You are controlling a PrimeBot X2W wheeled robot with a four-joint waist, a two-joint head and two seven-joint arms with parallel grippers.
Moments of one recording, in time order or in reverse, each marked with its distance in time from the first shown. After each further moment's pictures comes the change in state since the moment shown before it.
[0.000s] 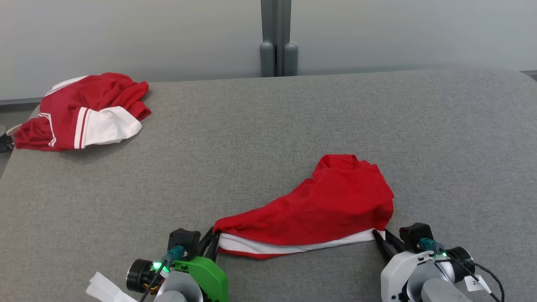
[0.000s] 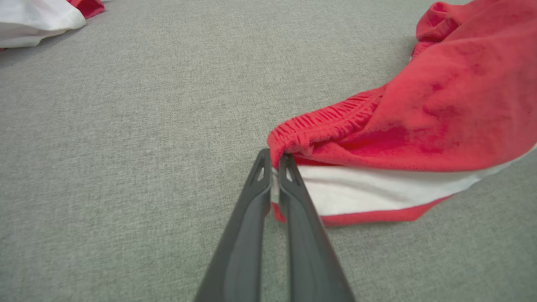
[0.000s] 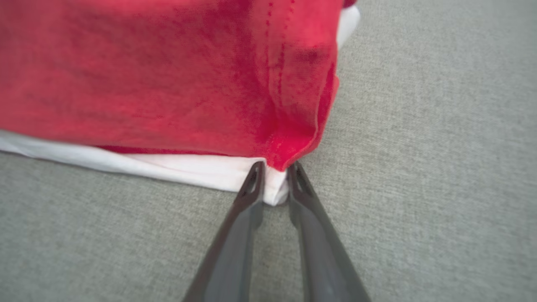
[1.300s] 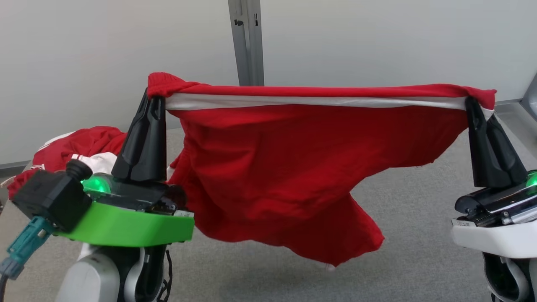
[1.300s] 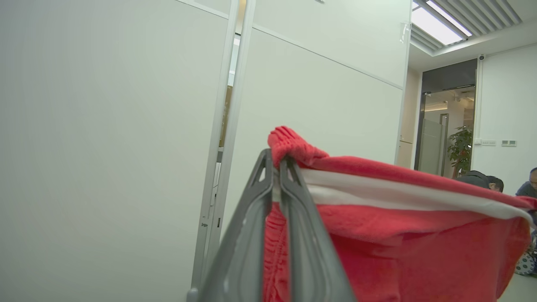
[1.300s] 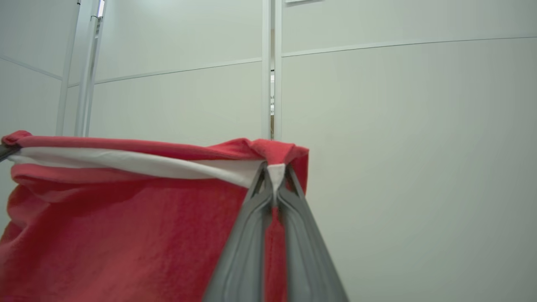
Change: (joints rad) left arm 0.038 0.085 0.182 -1.096 -0.166 0.152 0.180; right arm 0.253 -0.095 -0.286 -1.335 0.154 0.000 0.134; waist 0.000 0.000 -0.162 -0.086
